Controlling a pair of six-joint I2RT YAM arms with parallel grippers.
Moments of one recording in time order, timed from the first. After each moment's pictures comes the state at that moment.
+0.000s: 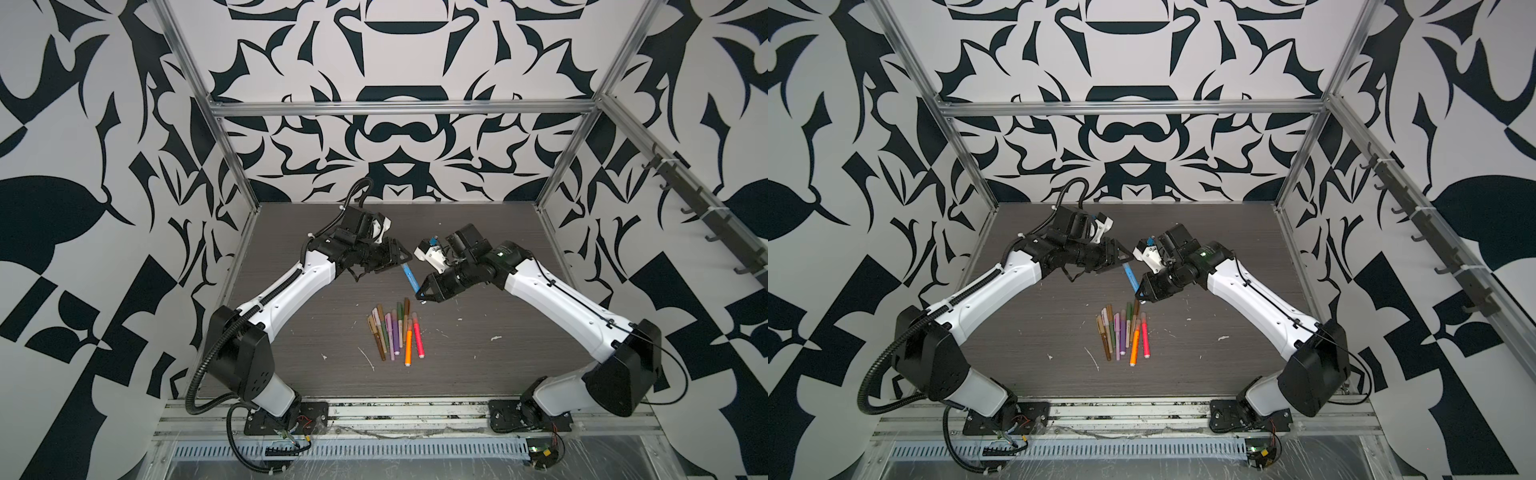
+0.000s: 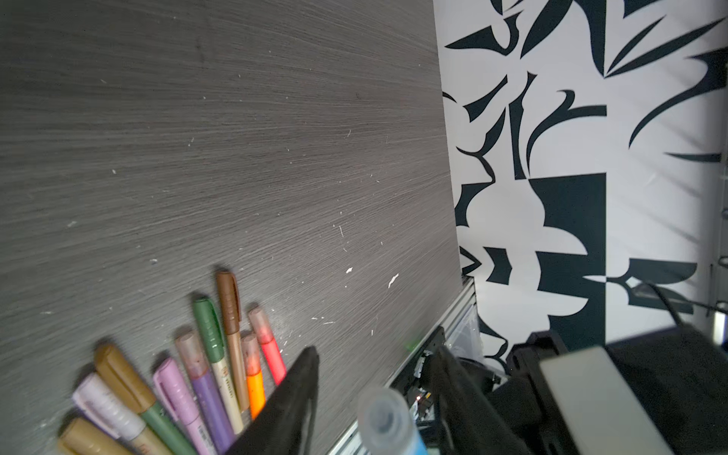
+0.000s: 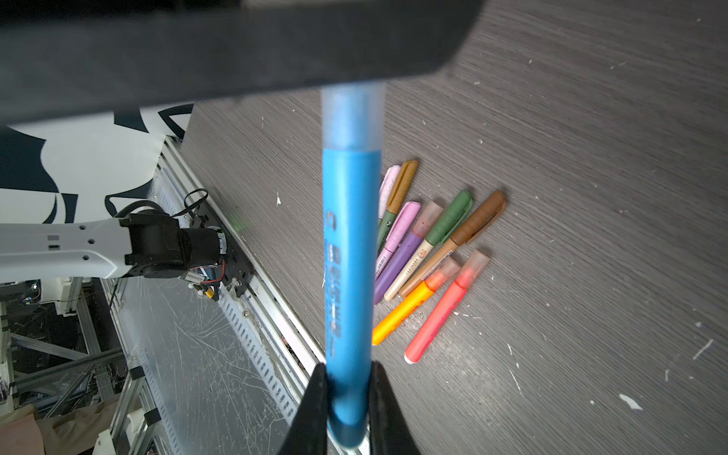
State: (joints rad) left arm -0.57 1.57 1.36 -0.53 0.56 -0.71; right arm 0.62 1.45 1.33 -0.92 -0.56 0.23
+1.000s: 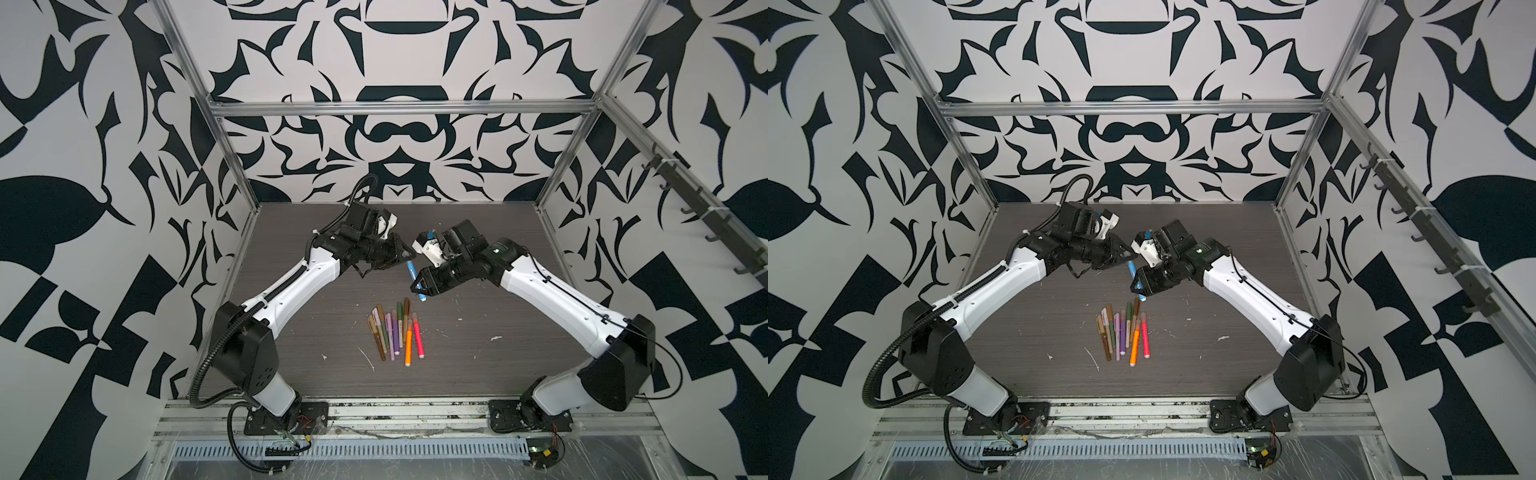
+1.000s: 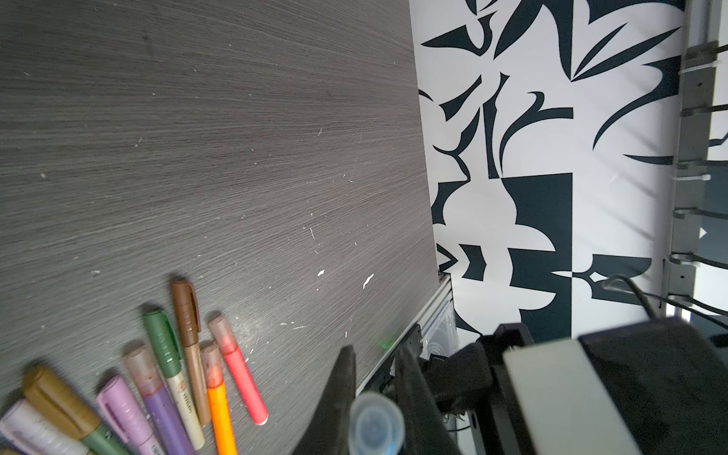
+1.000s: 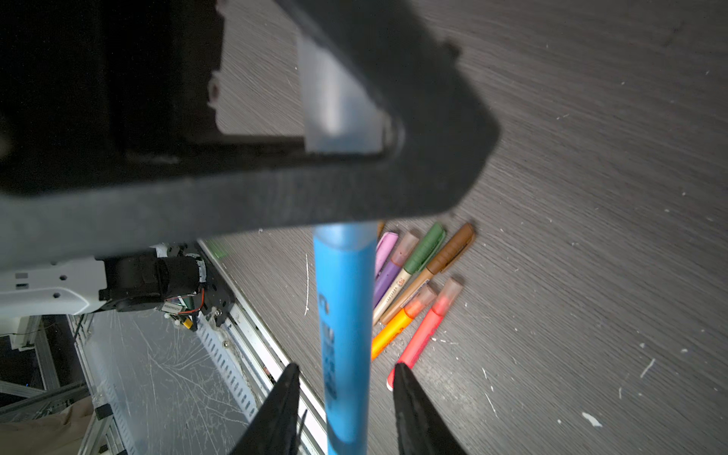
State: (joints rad) left arm -0.59 1.60 1.40 -0.50 0.62 -0.78; right arm 0.63 1.49 1.37 -0.86 -0.47 0.25
